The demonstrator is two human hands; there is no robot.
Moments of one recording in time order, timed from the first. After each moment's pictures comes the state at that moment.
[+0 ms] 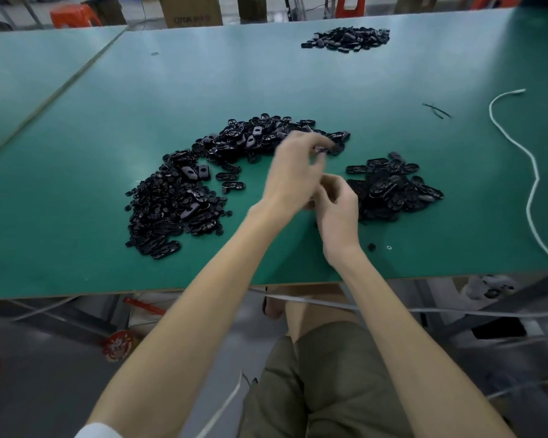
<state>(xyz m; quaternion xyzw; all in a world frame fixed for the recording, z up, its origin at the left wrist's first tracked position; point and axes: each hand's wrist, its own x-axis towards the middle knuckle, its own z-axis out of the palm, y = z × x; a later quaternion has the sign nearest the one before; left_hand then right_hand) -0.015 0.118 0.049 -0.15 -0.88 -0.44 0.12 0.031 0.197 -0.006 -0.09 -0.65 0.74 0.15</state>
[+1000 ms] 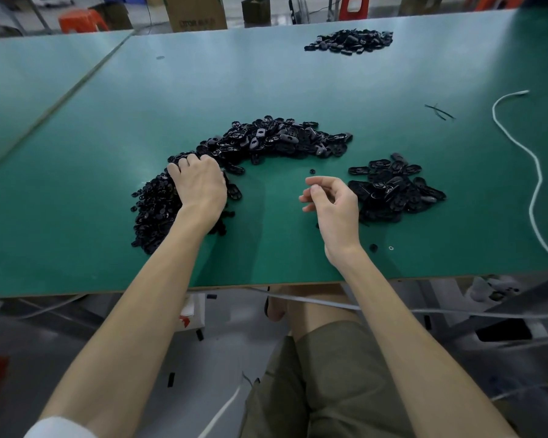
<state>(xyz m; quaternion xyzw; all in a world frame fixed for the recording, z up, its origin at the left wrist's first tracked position) -0.054 -0.006 0.011 0.09 -0.99 -0.01 0.13 0.027 0.201 -0.011 -0.09 -0.69 0.70 0.14</state>
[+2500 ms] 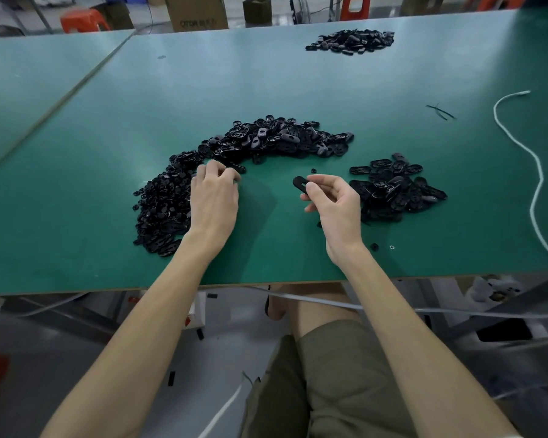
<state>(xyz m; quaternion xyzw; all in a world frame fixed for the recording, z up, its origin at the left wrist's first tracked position) -0.018 0.001 -0.005 -0.02 -0.97 -0.13 0.19 0.027 0.202 -0.012 -0.08 -0.66 0.74 0.13</state>
